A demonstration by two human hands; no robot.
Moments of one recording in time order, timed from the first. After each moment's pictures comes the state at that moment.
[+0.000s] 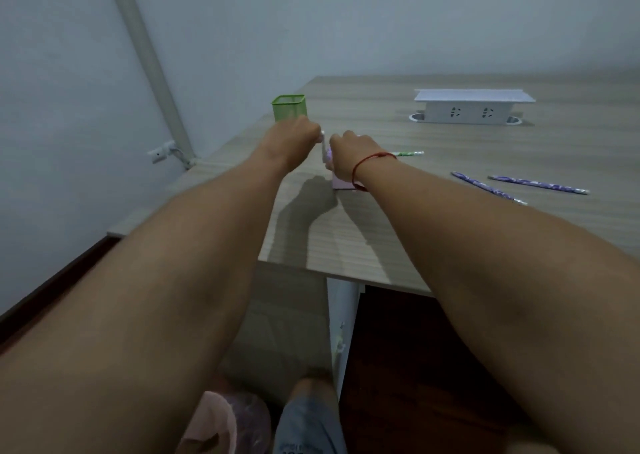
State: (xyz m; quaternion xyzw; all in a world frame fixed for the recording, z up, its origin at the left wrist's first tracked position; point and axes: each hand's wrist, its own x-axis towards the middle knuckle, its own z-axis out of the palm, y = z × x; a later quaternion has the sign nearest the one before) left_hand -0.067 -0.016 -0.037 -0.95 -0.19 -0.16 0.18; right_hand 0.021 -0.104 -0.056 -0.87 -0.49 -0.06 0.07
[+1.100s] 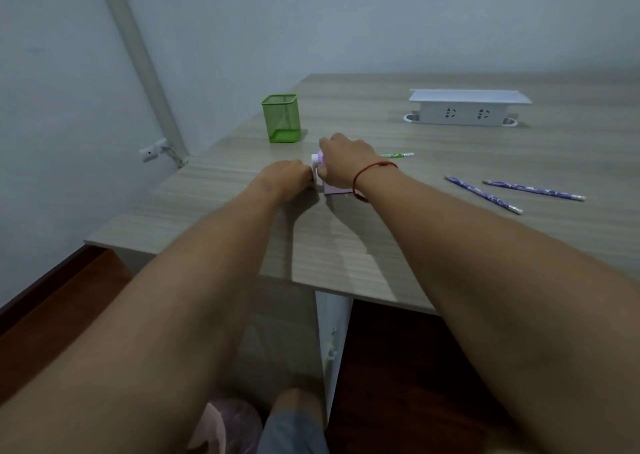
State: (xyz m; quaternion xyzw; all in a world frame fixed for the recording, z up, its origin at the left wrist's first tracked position) left_hand -0.051 -0.003 -0.093 -0.97 -0.23 -0.03 0.10; right_hand 0.027 -0.112 -0.058 -0.83 -0.54 -0.11 0.08
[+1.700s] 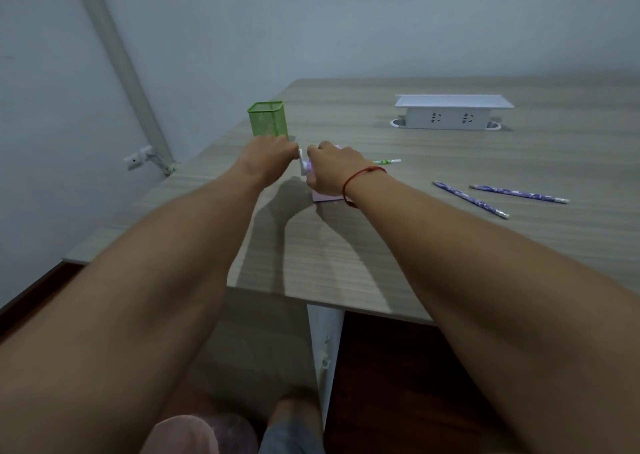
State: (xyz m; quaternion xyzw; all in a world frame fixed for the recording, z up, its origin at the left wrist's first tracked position) left_hand -0.044 0.015 -0.056 -0.94 -0.17 -0.12 0.26; right_hand 0.026 -0.116 -0.053 -0.83 -0.54 -0.09 0.07
